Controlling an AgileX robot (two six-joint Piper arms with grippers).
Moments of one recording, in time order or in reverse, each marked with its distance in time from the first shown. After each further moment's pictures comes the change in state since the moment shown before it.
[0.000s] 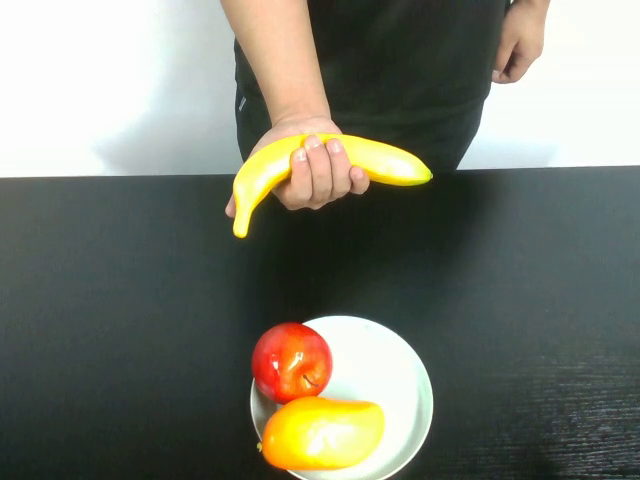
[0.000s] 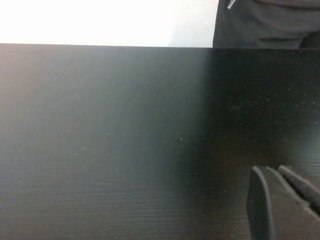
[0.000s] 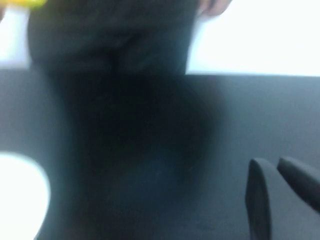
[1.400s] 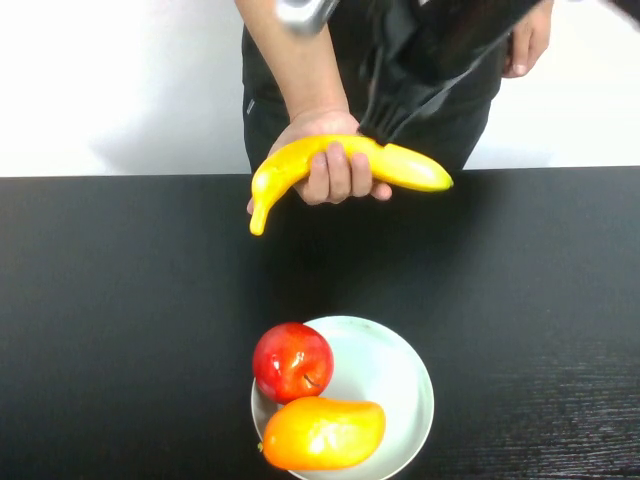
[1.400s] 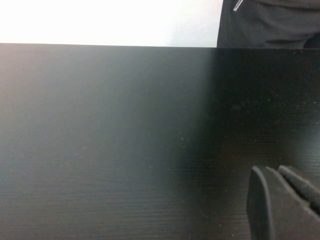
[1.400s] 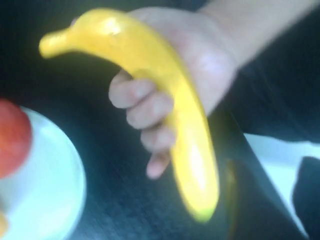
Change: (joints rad) right arm 0.639 1.483 -1.995 -0.430 1.314 -0.117; left arm 0.000 0.000 0.000 0.000 0.000 0.000
